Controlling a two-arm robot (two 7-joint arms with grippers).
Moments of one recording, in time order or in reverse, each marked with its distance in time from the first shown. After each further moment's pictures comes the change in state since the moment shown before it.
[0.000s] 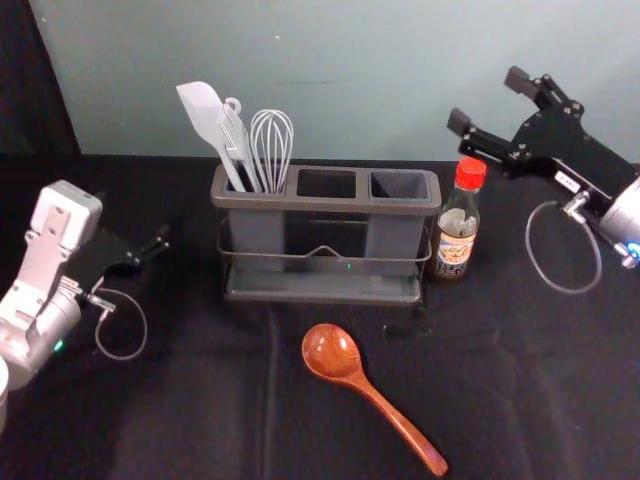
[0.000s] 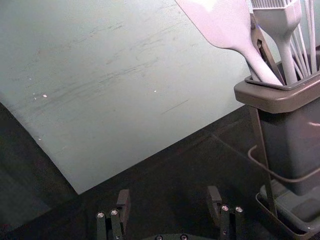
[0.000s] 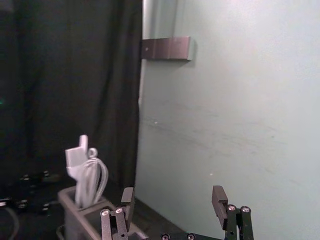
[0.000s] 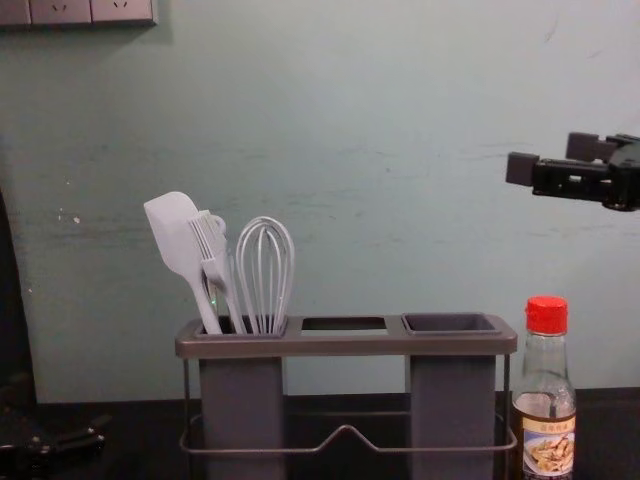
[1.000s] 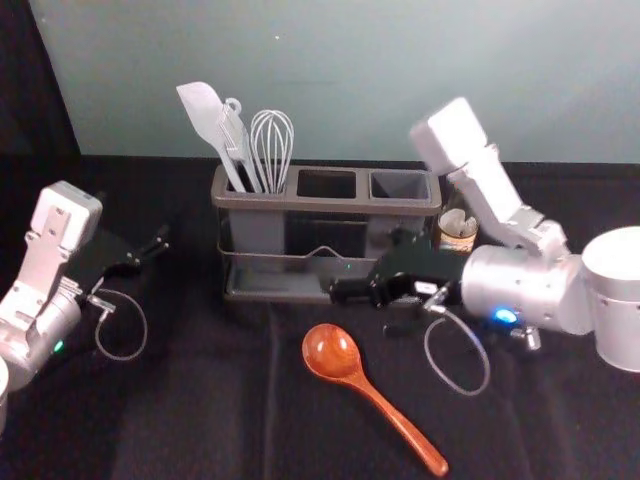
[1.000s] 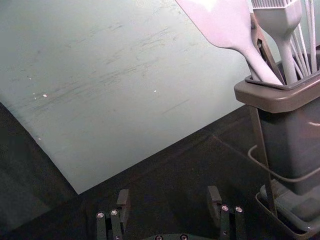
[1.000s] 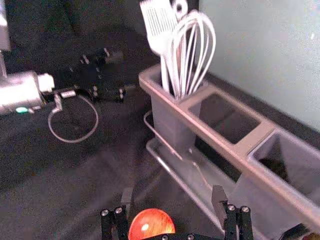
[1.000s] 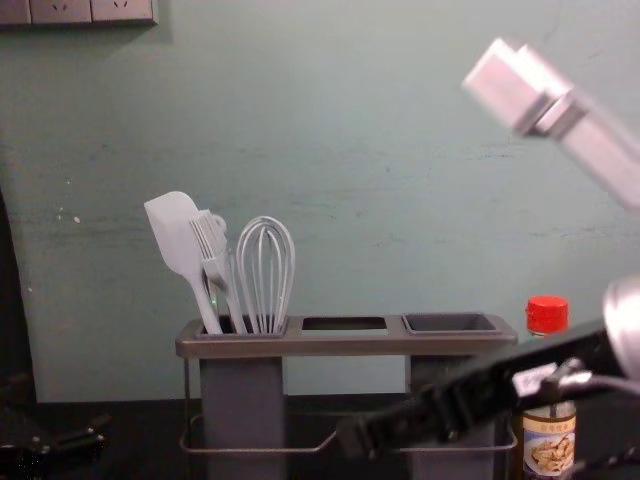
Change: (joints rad) left arm 0.000 0.000 0.000 0.000 0.000 0.000 0.000; right arm 0.113 -0.022 -0.312 -0.142 -0.037 0.716 -0.134
